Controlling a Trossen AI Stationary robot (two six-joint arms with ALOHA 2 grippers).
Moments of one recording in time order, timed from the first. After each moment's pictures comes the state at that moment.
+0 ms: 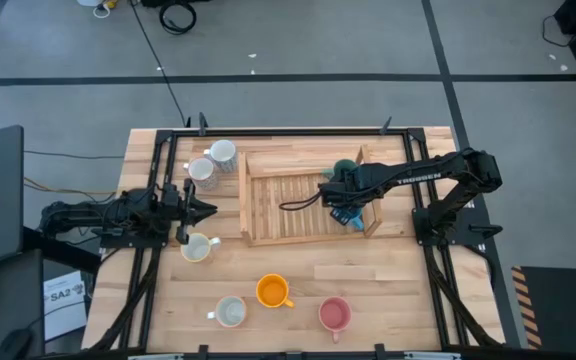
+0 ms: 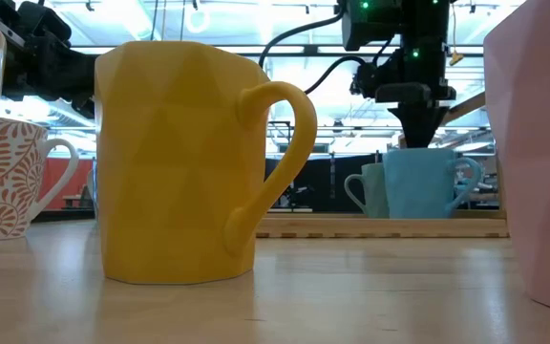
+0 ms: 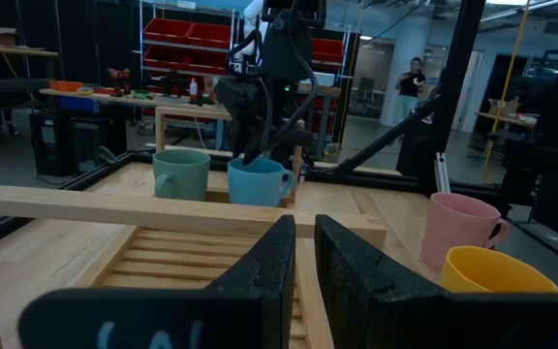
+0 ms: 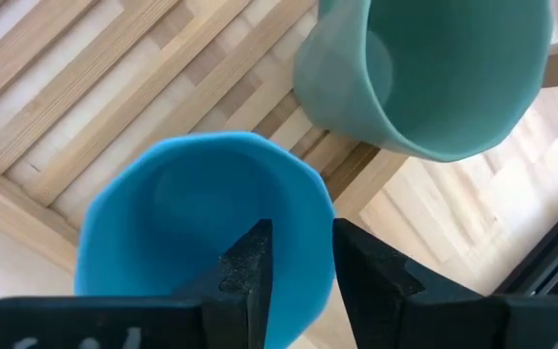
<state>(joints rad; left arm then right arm) 0.00 0.01 0.01 0.08 -0.04 -0.12 -0.02 1.60 1.21 -1.18 0.32 0.71</state>
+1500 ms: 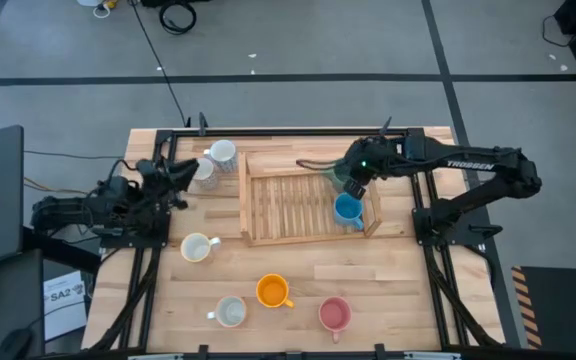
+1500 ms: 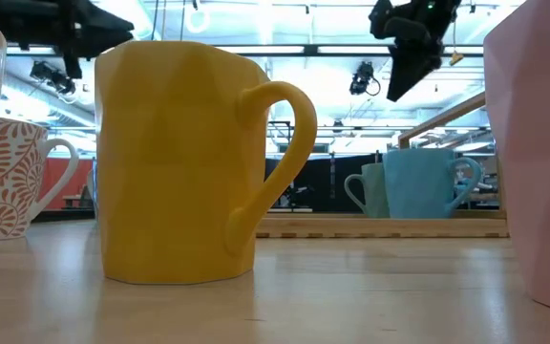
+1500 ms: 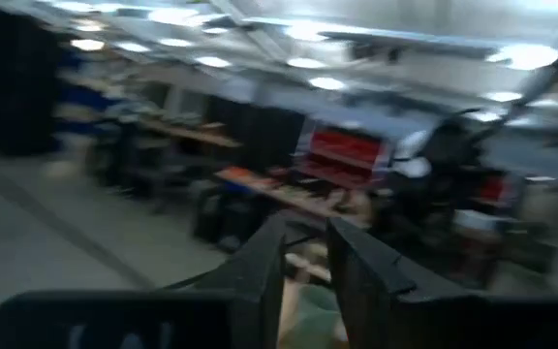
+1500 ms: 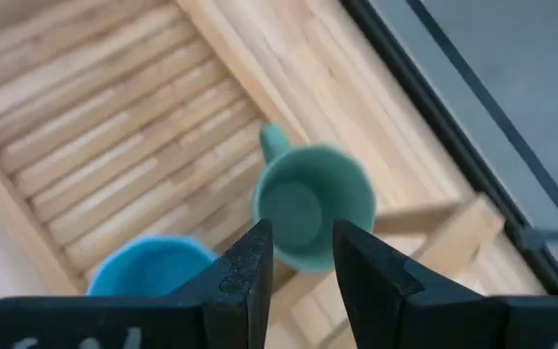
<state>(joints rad) 0.00 0.16 0.23 0.24 -0.59 -0.17 -0.18 1.26 1.21 -1.01 0.35 0.29</state>
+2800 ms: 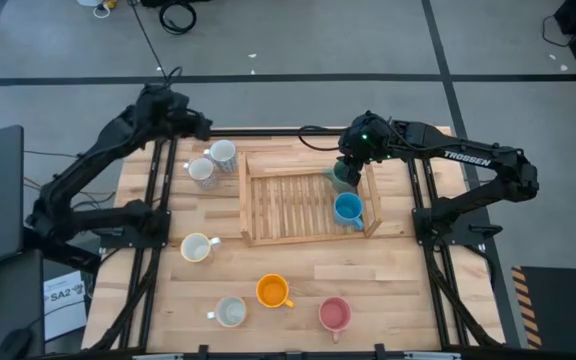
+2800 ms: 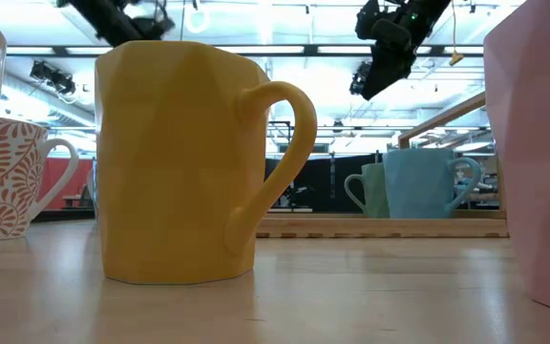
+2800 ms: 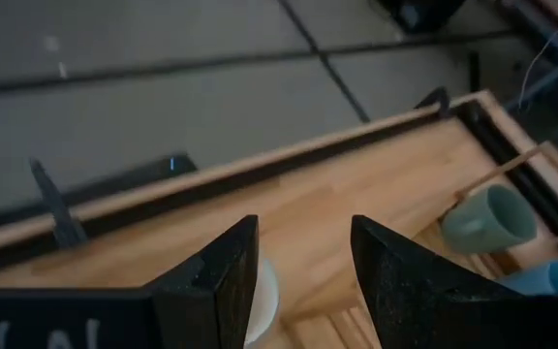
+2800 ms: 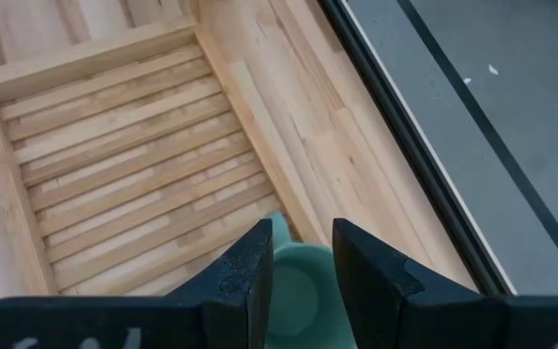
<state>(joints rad) 0.89 1.04 1.08 -0.65 0.07 -0.38 -0.36 1.27 1.21 -0.79 0.13 -0.03</state>
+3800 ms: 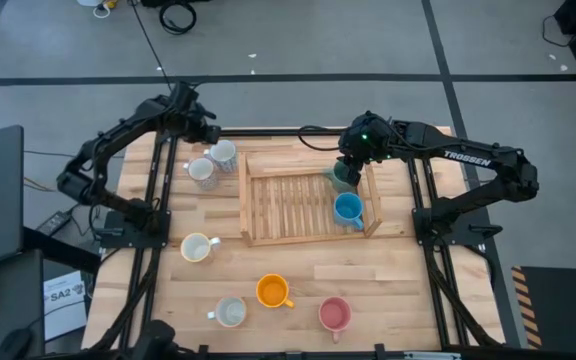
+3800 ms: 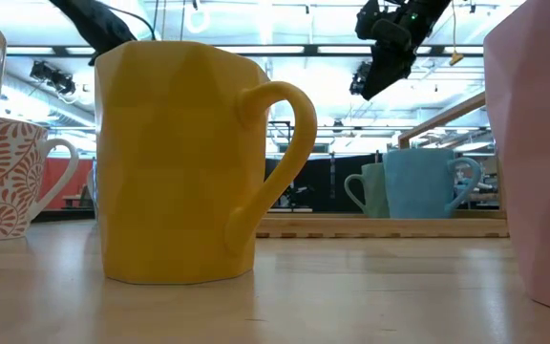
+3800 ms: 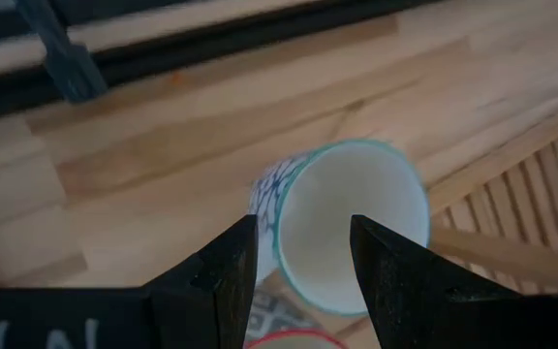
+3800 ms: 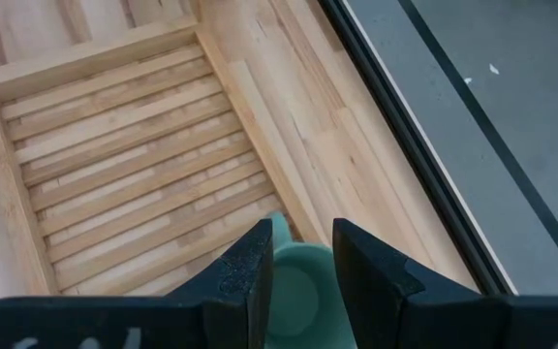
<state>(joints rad) 1.06 1.42 1.08 -0.79 0.22 -0.25 -0.36 1.27 1.21 -0.79 0.13 -0.03</state>
